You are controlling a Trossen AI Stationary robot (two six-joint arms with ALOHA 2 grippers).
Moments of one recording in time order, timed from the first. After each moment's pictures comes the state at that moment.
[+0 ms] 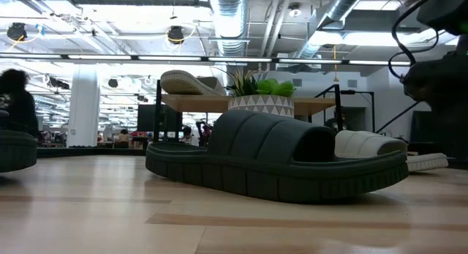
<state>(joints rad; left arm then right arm) -0.70 1.39 1.37 -1.00 -0.88 -0.77 0.38 0.96 0.42 -0.76 0.14 1.47</state>
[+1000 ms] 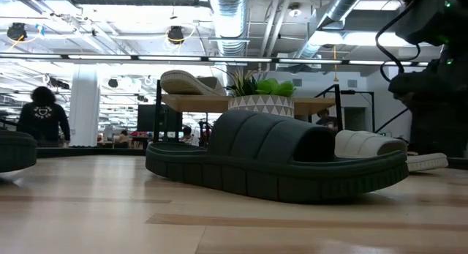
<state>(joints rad) -0.70 1.39 1.37 -1.03 -0.87 -0.79 0.24 0.99 0.42 -0.75 0.15 1.38</state>
